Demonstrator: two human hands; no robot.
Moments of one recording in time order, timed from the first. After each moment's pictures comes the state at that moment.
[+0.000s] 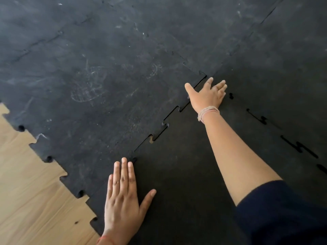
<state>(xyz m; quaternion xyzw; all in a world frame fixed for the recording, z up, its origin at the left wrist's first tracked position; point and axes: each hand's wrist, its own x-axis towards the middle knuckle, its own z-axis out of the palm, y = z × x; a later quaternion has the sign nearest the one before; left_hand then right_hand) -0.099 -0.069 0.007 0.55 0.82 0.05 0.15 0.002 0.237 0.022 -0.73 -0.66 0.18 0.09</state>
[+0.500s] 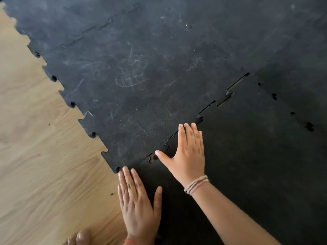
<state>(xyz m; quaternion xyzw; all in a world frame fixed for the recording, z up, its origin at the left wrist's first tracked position) -0.093 -0.118 0.001 0.37 0.91 0.11 0.16 -0.049 0.026 0.014 -0.50 -0.85 0.16 0.09</state>
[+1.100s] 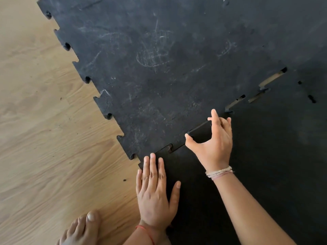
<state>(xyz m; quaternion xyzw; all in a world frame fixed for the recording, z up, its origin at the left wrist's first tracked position) -0.098 -0.124 -0.008 0.43 0.87 0.18 0.15 -0.051 0.049 -0.003 -0.49 -0.83 0.15 0.22</state>
